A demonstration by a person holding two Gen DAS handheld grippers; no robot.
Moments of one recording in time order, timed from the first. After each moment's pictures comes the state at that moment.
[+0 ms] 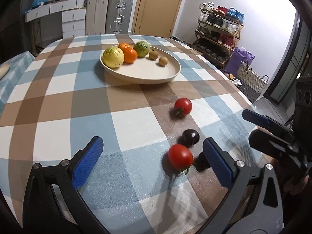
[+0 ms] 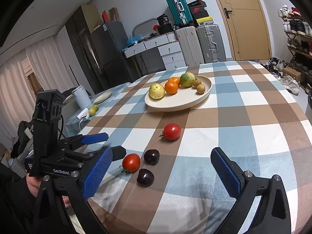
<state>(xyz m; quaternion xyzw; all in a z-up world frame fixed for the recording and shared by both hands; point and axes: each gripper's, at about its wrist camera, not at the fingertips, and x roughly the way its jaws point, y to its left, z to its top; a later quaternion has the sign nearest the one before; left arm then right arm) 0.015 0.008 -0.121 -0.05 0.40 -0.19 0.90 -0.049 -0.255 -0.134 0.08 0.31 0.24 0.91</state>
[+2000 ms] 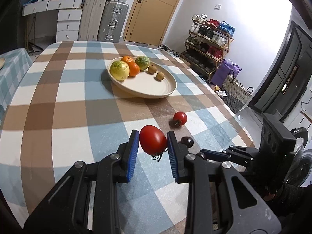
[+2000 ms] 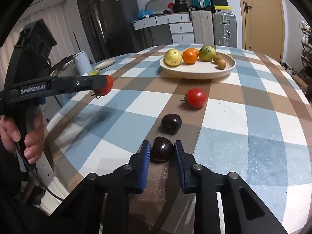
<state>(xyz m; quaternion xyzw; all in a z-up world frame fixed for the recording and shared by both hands) 0.005 0.070 -0.086 -0.09 0.37 -0.23 0.90 -0.057 -0.202 -0.173 -0.02 0.37 0.26 0.89</state>
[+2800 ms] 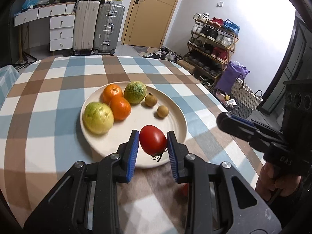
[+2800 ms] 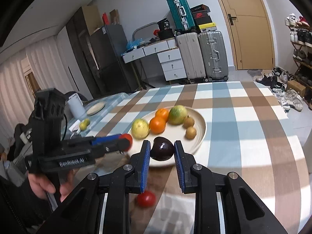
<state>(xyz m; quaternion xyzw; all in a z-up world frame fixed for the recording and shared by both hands) 0.166 -0.003 -0.084 -0.07 0.37 -0.22 0.90 0.077 -0.260 -0.096 0.07 0.30 0.25 0.92</state>
